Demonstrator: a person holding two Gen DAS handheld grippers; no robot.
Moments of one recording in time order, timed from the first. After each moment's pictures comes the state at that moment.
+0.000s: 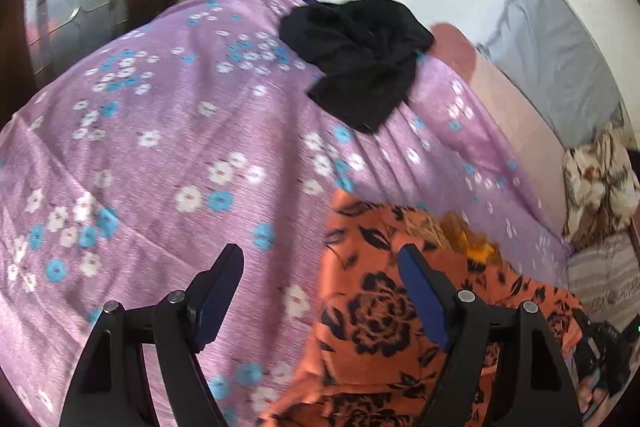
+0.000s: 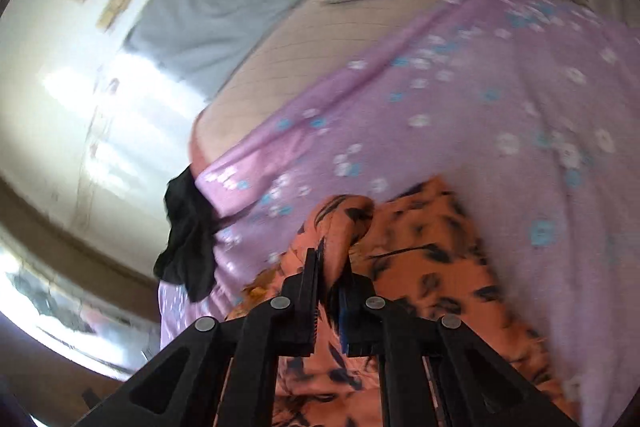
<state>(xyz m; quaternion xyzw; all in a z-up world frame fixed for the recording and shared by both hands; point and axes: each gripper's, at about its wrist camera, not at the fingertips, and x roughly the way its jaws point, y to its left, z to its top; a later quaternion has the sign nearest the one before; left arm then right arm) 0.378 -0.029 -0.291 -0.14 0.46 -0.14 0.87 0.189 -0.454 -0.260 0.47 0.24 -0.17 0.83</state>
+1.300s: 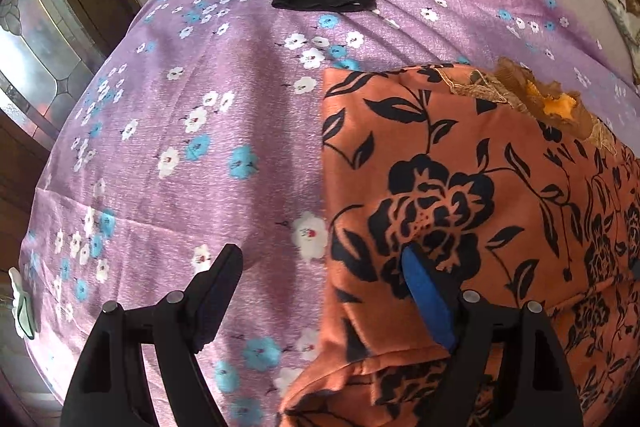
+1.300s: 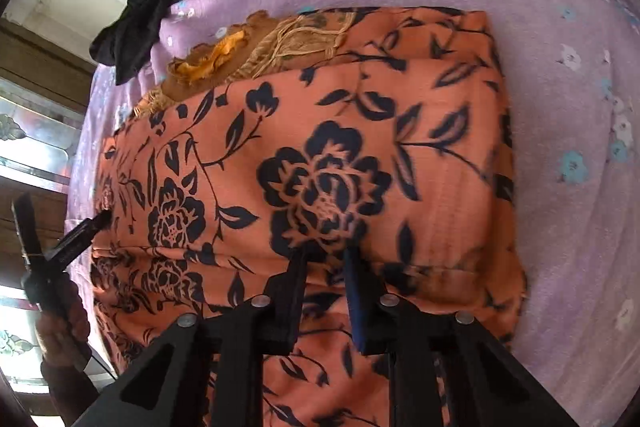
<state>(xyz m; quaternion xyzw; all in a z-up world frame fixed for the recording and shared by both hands) 0.373 -0.090 -0.347 0.11 0.53 -0.09 0.83 0.244 -0.405 -0.327 0.28 0.56 -0.04 0.77</state>
